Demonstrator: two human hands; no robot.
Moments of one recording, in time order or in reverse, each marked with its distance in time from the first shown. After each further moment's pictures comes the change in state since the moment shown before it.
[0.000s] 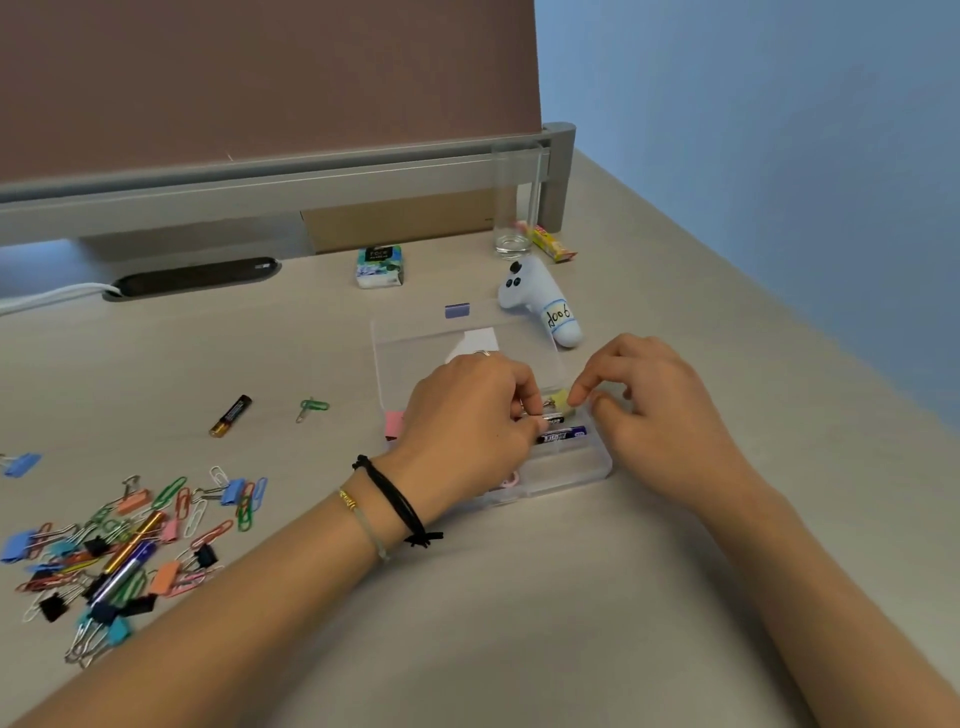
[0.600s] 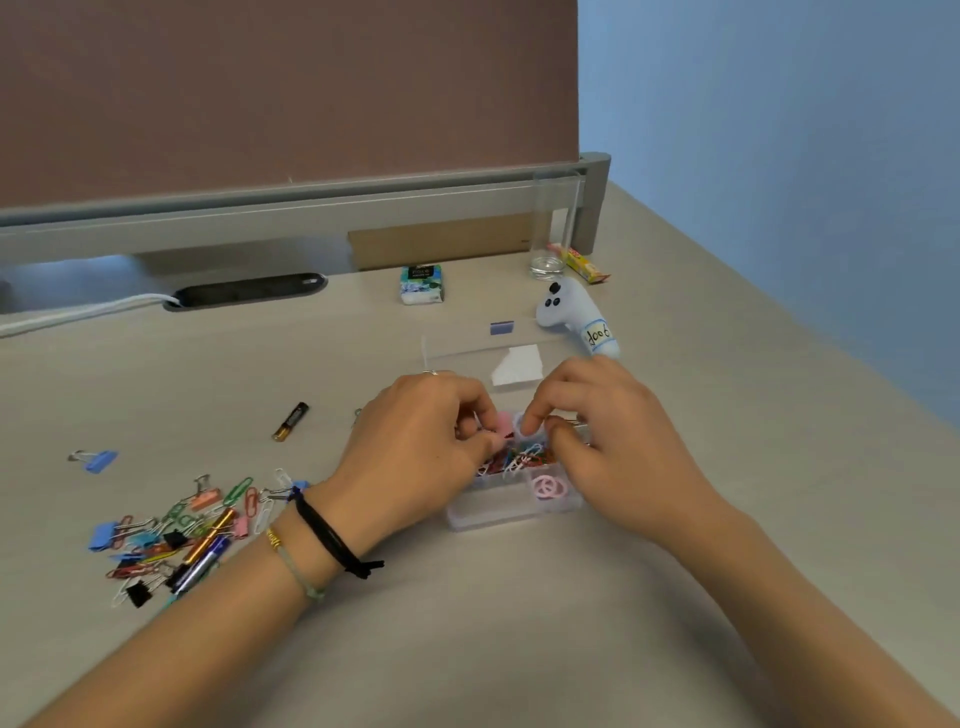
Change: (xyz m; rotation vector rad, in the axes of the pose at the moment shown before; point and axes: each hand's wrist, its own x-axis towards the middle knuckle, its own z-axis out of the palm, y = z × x) left_hand -0.039 -0.052 -0.045 -0.044 0.058 -0.066; right_hand -0.002 -0.070 0.021 0.081 -0.034 -0.220
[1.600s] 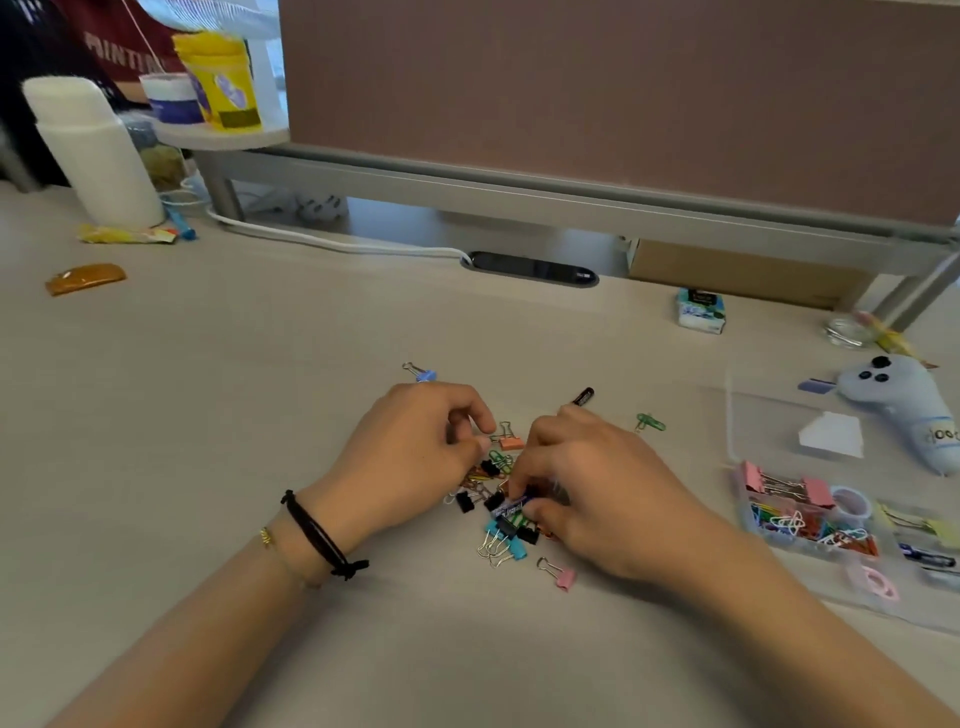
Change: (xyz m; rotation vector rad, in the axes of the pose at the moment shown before) left_hand -0.135 -0.166 -0.104 -0.135 0.165 -0.384; right_hand 0.054 -0.174 0.132 -0.174 -0.568 -0.469
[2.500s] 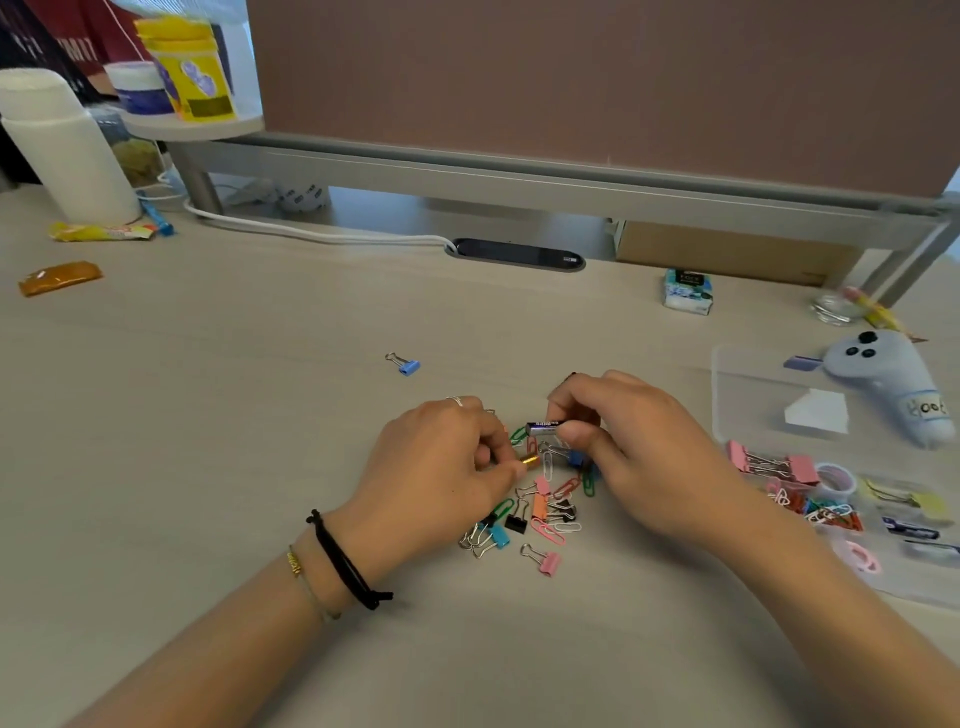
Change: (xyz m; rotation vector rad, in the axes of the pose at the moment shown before) left_hand -0.012 0.027 0.025 0.220 -0.009 0.019; right_hand -0.014 0.033 -0.009 0.239 0.176 0.159
